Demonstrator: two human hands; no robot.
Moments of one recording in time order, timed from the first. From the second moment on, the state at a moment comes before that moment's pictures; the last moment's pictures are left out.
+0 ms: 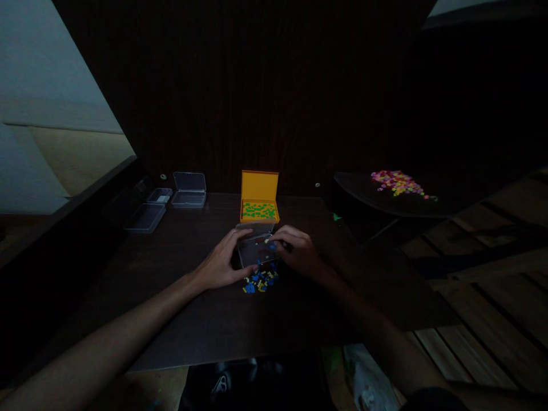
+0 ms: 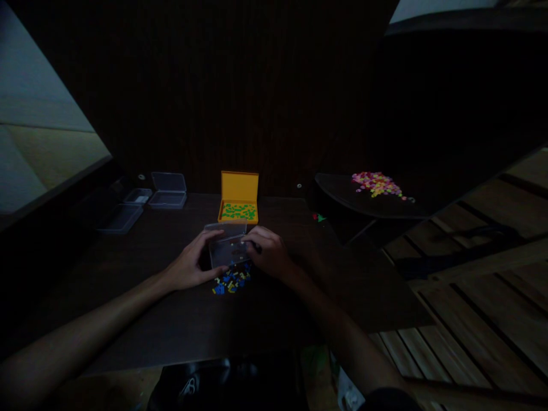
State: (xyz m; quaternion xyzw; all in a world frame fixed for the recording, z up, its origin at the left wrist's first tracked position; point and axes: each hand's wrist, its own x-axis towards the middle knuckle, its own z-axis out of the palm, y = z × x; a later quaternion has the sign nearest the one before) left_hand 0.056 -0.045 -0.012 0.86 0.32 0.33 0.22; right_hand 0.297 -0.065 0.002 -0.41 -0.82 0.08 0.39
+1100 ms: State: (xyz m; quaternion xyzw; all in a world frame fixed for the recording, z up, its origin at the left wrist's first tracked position) left_hand 0.048 -0.003 -0.018 0.83 0.41 0.37 0.14; right_hand 0.318 -0.025 -0.035 -0.47 -0.78 0.19 0.37
